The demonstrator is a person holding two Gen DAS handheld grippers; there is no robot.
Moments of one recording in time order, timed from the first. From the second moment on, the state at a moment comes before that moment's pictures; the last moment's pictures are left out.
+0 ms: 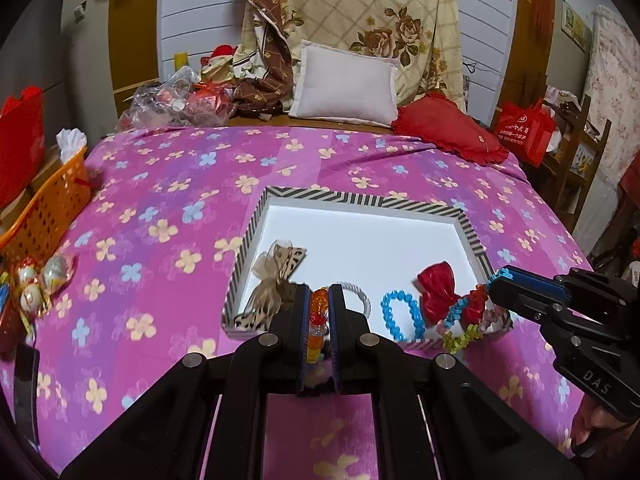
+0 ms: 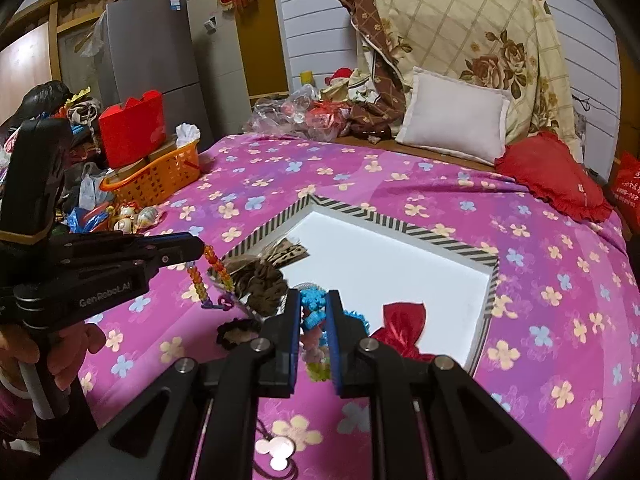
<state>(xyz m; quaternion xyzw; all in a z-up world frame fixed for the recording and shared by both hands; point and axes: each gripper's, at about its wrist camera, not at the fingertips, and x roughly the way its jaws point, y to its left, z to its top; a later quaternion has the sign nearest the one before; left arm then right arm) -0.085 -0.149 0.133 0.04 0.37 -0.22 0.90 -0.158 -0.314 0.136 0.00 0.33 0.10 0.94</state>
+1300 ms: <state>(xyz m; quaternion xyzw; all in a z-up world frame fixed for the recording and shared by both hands) -0.016 -0.200 0.081 0.05 0.42 -0.20 0.88 -0.080 -0.338 0.074 0.04 0.39 0.08 0.92</state>
